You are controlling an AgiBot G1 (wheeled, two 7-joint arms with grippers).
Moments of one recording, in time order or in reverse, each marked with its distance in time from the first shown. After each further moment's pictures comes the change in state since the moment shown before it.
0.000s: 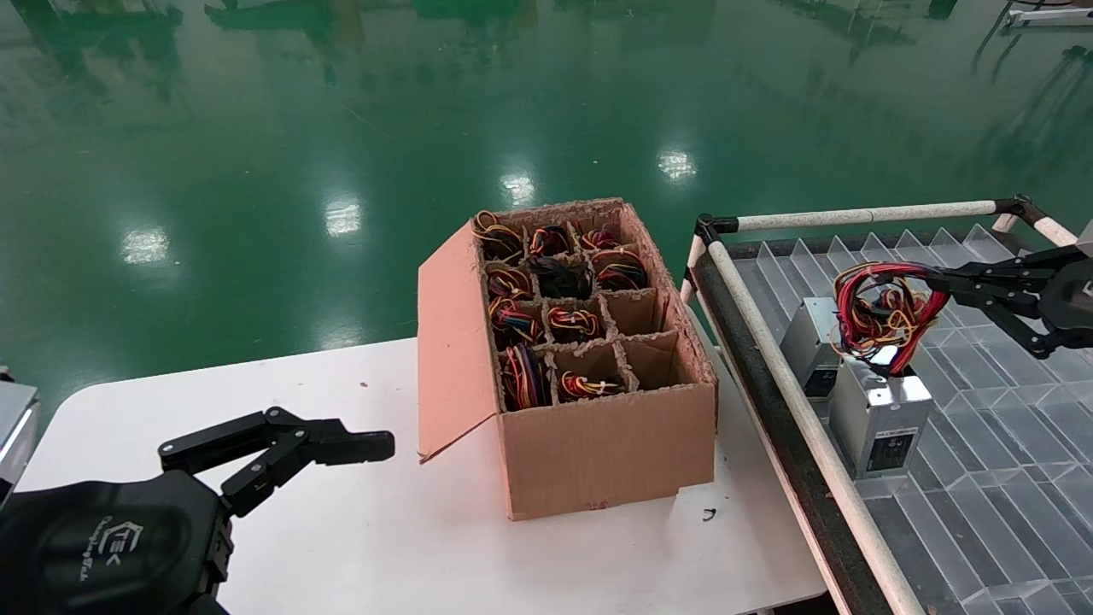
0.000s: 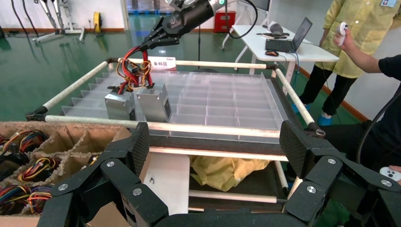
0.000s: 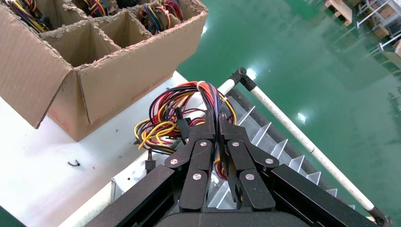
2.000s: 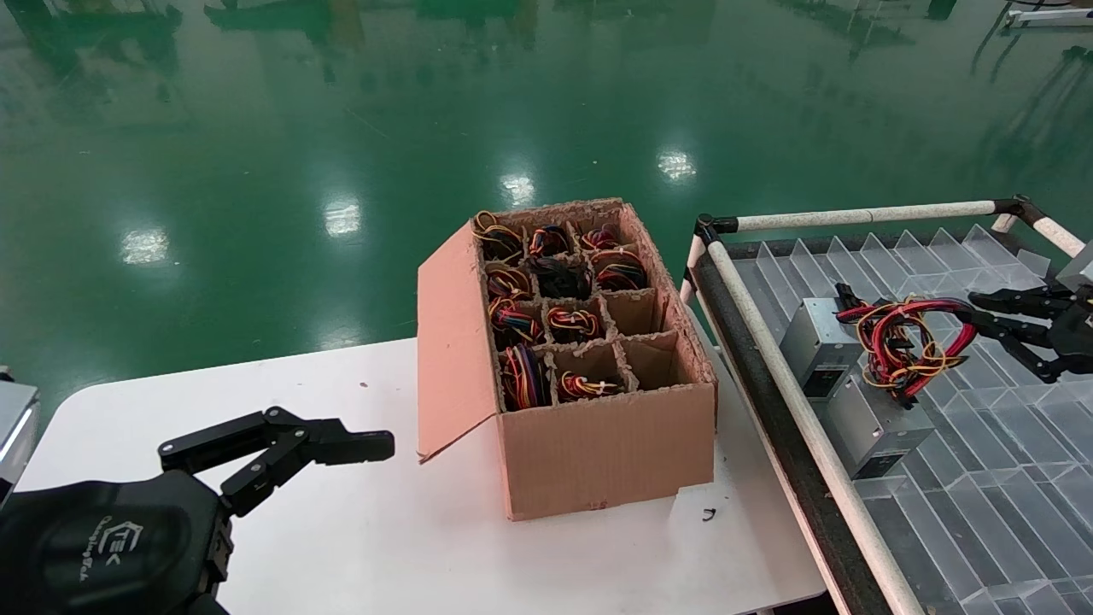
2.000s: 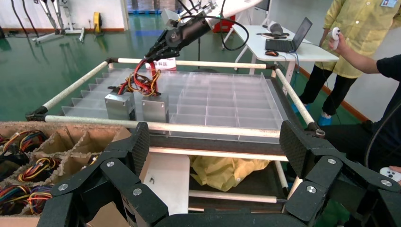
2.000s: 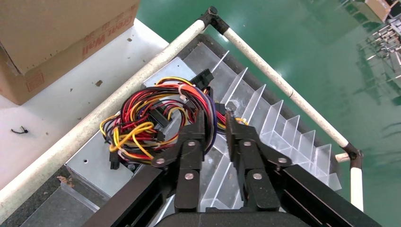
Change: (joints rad) left arm 0.000 -0.001 0.002 0.000 -0.001 -0.001 0.001; right arm -0.129 -0.018 0.014 0.025 0.022 0.245 0.022
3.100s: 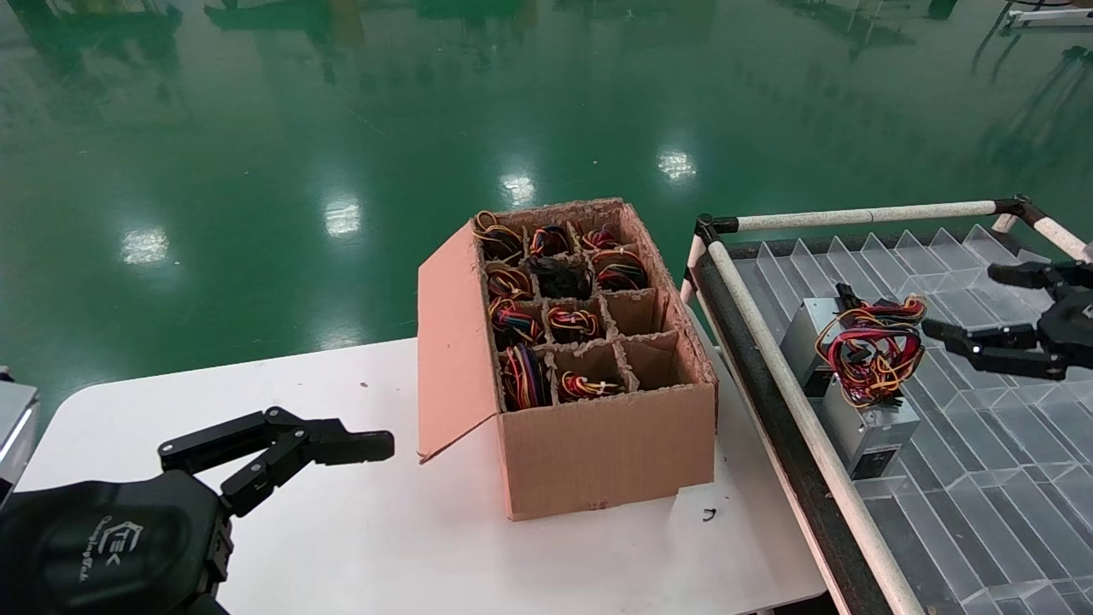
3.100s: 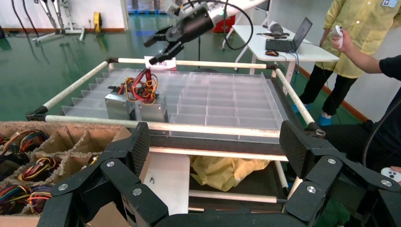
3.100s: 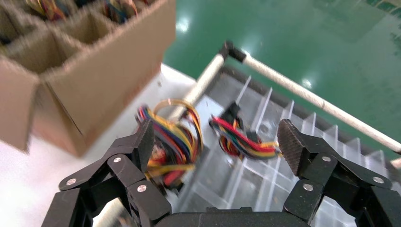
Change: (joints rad) left arm -0.001 0.000 0.001 0.001 0.000 0.000 0.001; right arm 0.013 0.016 0.042 -0.056 0.056 -0.148 0.133
